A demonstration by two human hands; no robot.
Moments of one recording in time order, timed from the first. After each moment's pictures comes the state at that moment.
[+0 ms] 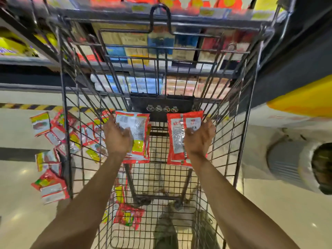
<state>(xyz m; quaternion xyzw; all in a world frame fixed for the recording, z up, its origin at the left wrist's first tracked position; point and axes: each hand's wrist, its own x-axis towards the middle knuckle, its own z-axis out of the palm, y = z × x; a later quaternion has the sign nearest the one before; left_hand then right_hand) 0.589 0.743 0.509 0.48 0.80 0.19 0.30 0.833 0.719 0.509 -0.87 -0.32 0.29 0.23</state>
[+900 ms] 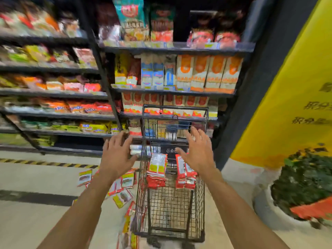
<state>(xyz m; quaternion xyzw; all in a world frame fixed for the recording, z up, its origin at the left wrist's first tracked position) 0.460 0.452 0.971 0.76 0.64 0.10 -0.03 0.773 0.440 0.975 -0.68 -0.71 -0.02 0.17</state>
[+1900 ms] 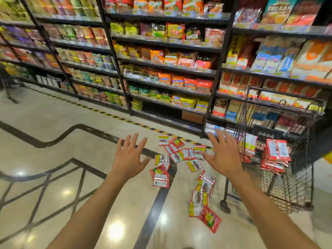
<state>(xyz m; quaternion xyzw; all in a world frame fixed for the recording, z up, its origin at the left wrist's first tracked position) -0.073 0.071 0.977 0.65 0.76 -0.02 -0.06 0.273 0.176 0.964 -0.55 -0.83 -0.03 0.11</state>
